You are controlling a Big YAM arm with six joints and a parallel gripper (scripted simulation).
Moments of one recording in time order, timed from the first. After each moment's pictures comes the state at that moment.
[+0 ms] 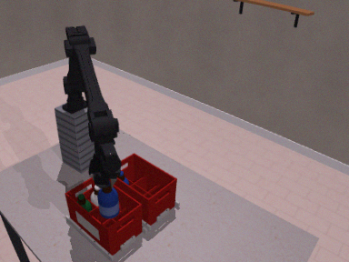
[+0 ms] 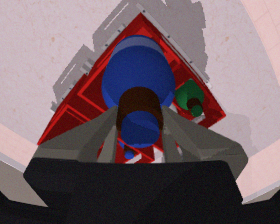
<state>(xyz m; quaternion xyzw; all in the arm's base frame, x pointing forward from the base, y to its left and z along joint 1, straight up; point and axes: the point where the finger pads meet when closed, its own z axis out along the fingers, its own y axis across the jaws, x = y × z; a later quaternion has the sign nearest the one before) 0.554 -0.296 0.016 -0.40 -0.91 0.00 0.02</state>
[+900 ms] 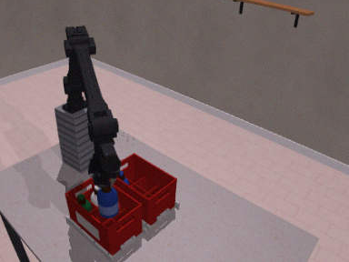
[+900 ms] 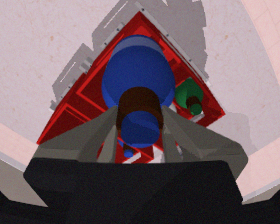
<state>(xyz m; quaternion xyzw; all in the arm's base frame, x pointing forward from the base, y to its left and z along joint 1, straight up) 0.552 -0.296 0.017 -0.41 -0.91 0.00 0.02</state>
